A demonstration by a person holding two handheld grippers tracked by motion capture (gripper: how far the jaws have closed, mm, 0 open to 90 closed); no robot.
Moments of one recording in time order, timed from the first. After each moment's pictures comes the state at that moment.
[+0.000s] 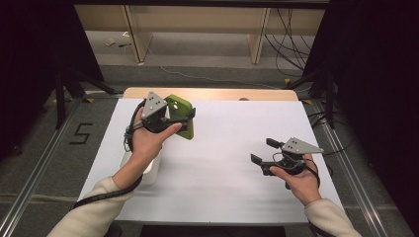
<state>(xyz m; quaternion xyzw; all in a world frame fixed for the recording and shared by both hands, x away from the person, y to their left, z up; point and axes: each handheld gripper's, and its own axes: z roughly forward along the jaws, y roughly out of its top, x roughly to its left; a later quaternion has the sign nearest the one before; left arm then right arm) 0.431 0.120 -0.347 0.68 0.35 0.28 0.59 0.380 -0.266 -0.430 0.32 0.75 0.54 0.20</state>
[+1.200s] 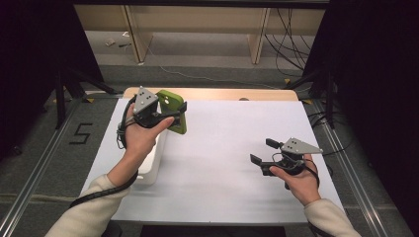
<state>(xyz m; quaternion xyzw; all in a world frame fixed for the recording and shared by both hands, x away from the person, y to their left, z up) 0.438 0.138 -0.340 0.66 0.37 0.30 0.58 0.380 -0.265 -0.431 0.32 0.75 0.54 0.20</state>
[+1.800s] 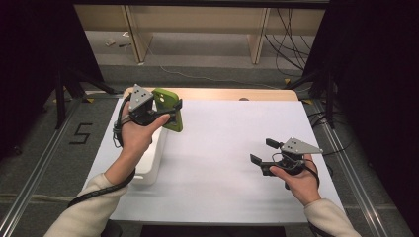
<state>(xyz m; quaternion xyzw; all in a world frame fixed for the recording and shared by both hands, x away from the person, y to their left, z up) 0.442 0.148 -0.338 0.65 0.38 0.31 0.58 0.380 -0.265 -0.432 0.32 0.75 0.54 0.20</state>
